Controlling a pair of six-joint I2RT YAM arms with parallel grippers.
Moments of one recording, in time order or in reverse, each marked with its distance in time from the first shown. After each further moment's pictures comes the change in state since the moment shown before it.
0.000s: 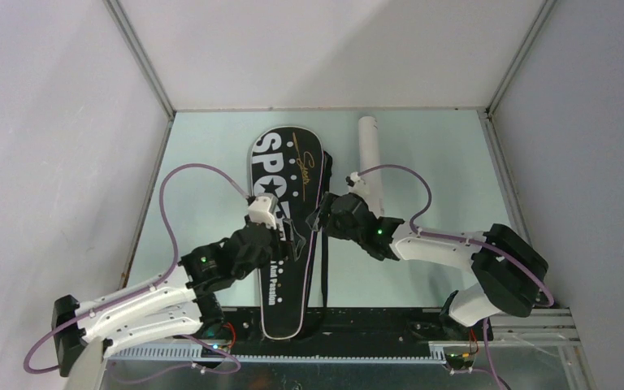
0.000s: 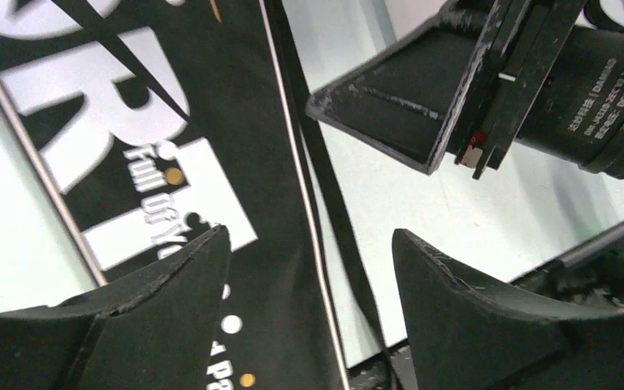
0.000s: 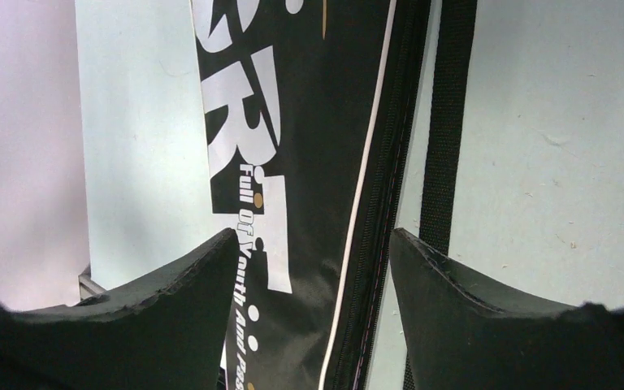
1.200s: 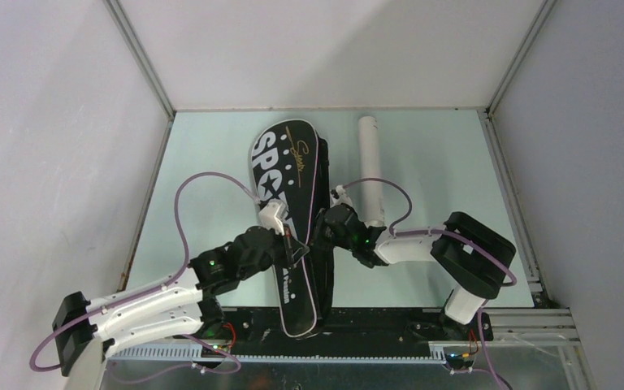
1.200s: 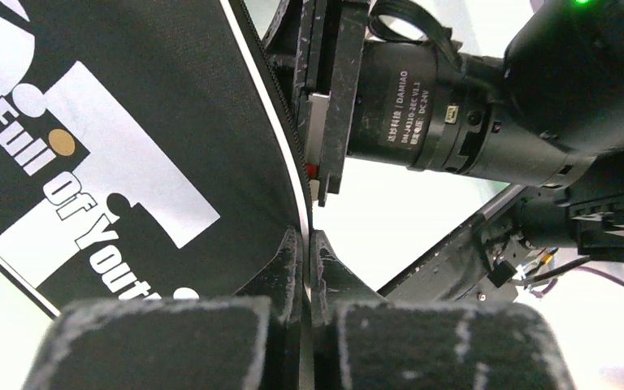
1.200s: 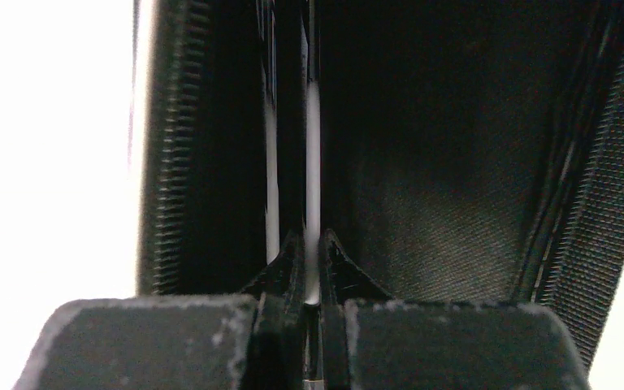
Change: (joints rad) left arm 0.012 0.029 -0.089 0.183 0.221 -0.026; right arm 0.014 0.186 -0.072 0.340 -0.209 0.082
